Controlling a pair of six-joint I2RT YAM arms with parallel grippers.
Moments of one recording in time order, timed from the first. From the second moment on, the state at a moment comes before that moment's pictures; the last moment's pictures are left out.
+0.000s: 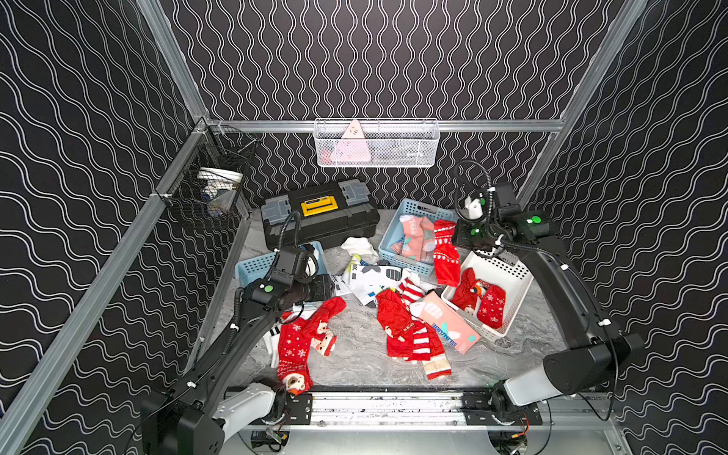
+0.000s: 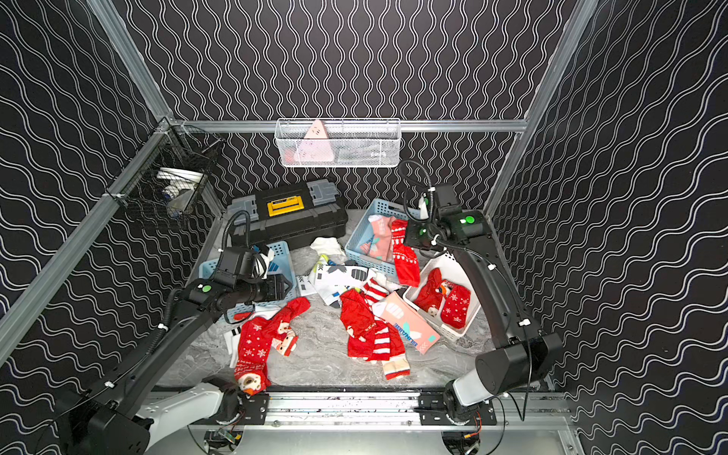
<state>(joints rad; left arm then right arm) -0.28 1.10 0.96 -0.74 0.18 -0.40 0.25 1.51 1.73 -1.11 -0.09 0.42</state>
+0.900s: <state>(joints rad) -0.44 1.14 0.94 -0.76 0.11 -0.39 -0.07 1.57 1.28 -0.89 -0.12 0.55</state>
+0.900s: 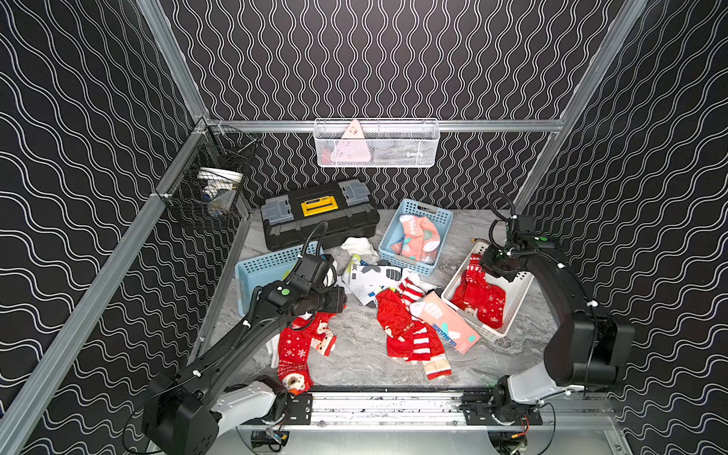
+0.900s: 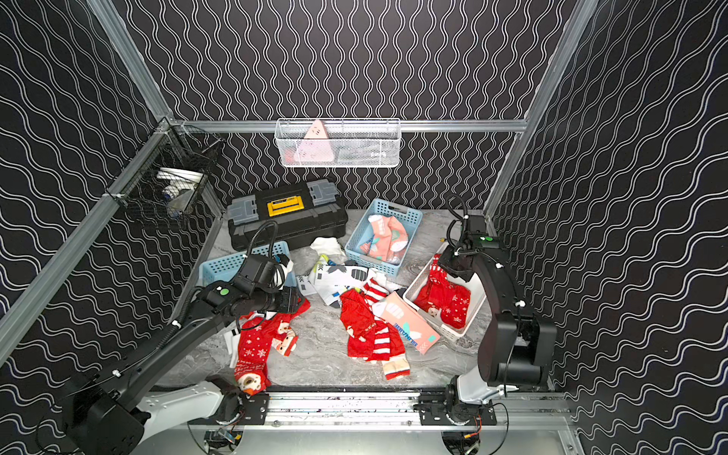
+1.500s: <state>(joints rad) -0.49 1.34 1.00 -0.67 0.12 -0.40 -0.08 1.68 1.20 -0.79 -0.09 0.57</state>
